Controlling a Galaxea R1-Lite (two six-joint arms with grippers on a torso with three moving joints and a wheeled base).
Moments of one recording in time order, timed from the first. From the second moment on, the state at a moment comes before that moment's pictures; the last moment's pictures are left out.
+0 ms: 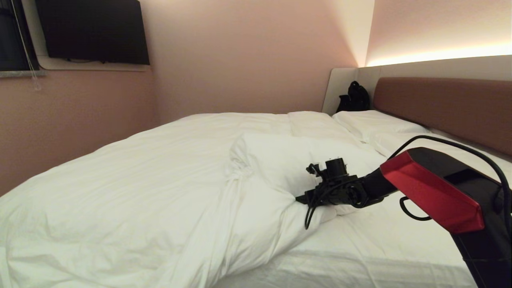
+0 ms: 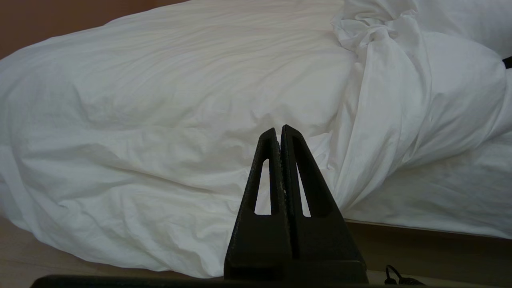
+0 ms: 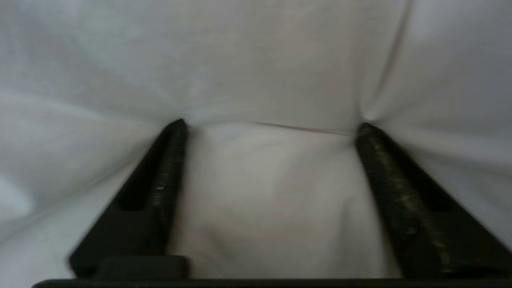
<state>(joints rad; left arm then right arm) 0.00 0.00 -0.04 0.09 0.00 -0.01 0.29 2.50 -1.51 -0.28 0.06 -0.02</state>
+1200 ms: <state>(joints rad) 0.00 0.00 -0.03 0.09 0.00 -0.01 0.23 2.21 -1.28 -0.27 0.06 0.07</state>
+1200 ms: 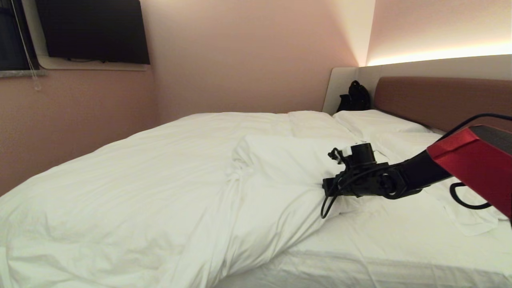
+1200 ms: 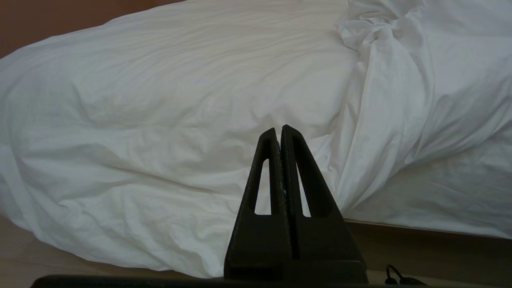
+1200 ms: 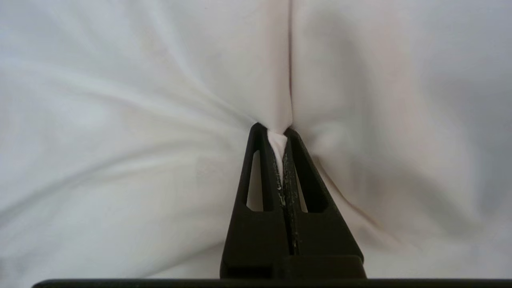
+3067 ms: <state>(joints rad) 0.00 0.00 -0.04 0.09 0.00 -0.01 0.07 1.67 -0.72 -0.33 0.13 0.07</state>
